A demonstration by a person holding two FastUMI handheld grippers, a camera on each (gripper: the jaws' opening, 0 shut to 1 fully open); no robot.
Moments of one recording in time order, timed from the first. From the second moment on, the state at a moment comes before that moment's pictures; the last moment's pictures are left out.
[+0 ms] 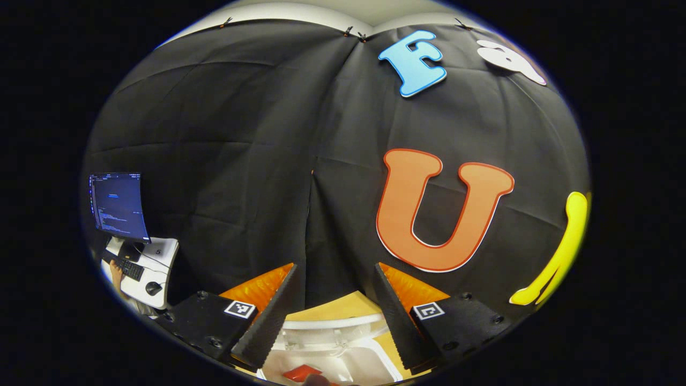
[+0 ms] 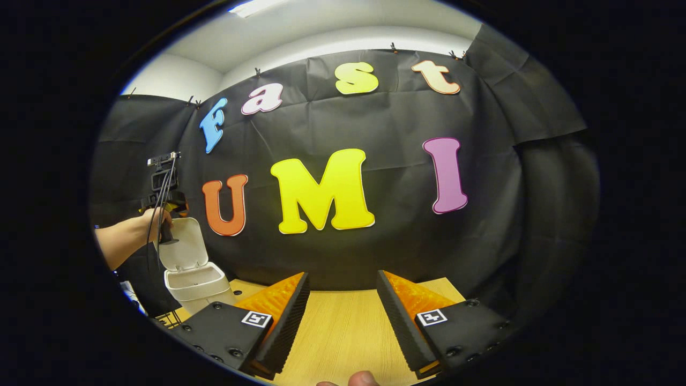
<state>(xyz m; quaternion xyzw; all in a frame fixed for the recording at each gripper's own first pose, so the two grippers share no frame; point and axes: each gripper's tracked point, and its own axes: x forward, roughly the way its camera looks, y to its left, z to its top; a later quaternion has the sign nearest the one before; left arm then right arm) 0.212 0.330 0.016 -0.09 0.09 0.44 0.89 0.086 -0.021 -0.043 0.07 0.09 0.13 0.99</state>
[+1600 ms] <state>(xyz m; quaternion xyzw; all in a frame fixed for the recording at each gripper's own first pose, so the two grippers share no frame) 0.135 0.174 -0.148 -0.06 0.15 0.38 0.91 0.064 -0.031 -0.058 0.03 0.10 0.19 0.98</state>
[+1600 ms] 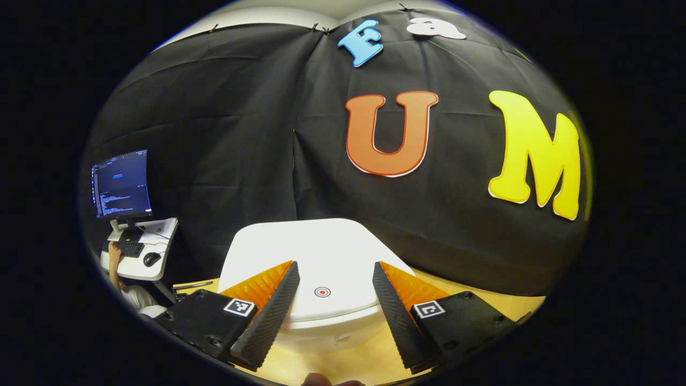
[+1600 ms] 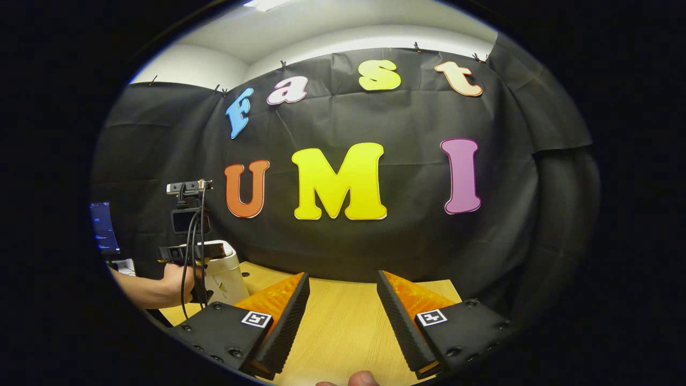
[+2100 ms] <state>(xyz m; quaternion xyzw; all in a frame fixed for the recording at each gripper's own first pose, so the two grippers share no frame) 0.128 0.167 -0.149 -0.03 0.12 0.35 0.93 0.057 -0.016 -0.064 0.03 0.11 0.19 0.98</state>
